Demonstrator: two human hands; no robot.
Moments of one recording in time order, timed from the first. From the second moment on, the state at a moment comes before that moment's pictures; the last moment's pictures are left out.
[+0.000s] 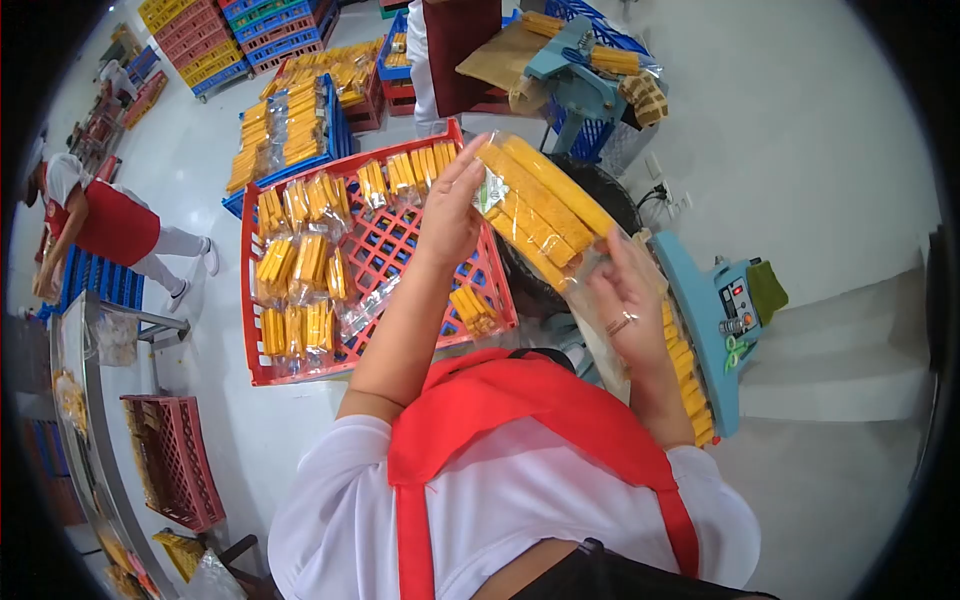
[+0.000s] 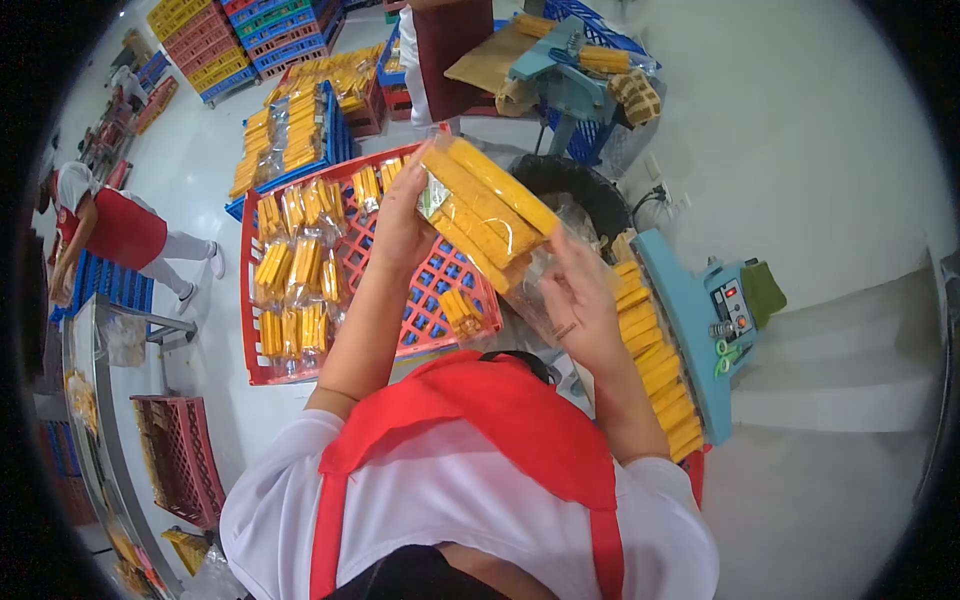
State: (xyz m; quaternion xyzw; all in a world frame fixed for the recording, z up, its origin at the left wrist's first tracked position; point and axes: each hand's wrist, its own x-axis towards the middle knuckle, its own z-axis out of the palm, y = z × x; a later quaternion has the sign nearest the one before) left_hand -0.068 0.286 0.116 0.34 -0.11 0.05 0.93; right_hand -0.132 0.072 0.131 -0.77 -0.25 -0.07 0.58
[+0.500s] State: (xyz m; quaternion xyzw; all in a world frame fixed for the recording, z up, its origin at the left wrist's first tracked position) left_hand -0.052 0.314 0.043 0.32 0.13 -0.12 0.93; right_hand -0.093 0.088 0.164 -0.78 -0.35 0.10 0.51
